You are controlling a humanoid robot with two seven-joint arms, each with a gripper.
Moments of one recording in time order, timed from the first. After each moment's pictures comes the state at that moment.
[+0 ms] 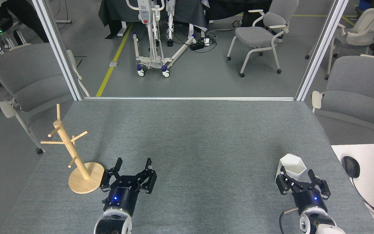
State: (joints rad) left arm -0.11 -0.12 -0.02 -1.48 -1.51 -0.05 0.05; right arm -0.27 -0.13 -0.16 -0.99 1.40 -0.13 -0.11
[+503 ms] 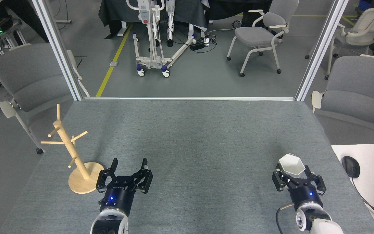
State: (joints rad) left arm -0.11 -0.11 0.00 -1.48 -1.51 -0.05 0.04; right arm -0.31 -0.12 -0.13 -0.94 1.41 -0.12 -0.11
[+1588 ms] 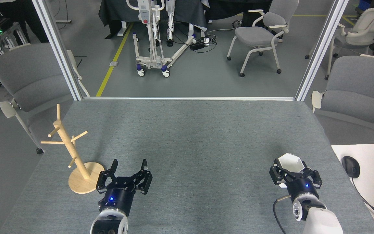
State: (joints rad) left arm -0.12 -0.11 0.00 -1.44 -1.51 -0.06 0.04; right arm -0.41 -0.12 -0.13 -0.81 1.43 -0.12 -0.11
